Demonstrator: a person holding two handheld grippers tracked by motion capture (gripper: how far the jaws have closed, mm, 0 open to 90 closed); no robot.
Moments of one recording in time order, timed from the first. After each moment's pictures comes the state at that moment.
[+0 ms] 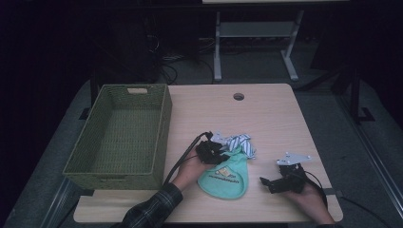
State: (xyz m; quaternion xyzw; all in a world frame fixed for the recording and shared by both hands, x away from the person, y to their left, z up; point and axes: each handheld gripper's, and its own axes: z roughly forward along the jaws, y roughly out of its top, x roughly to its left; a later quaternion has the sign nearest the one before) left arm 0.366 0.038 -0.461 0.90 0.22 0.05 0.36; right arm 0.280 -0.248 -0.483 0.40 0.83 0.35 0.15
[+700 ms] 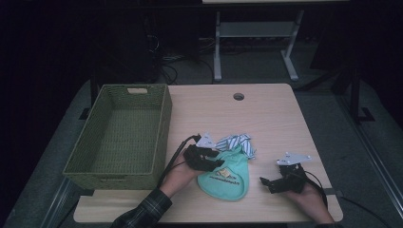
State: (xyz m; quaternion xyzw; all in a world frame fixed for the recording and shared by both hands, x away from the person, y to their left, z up) left arm 0.328 0.072 -0.428 0.89 0.22 0.06 0.40; right arm 0.280 -0.248 -0.483 0.40 0.83 0.35 0.15
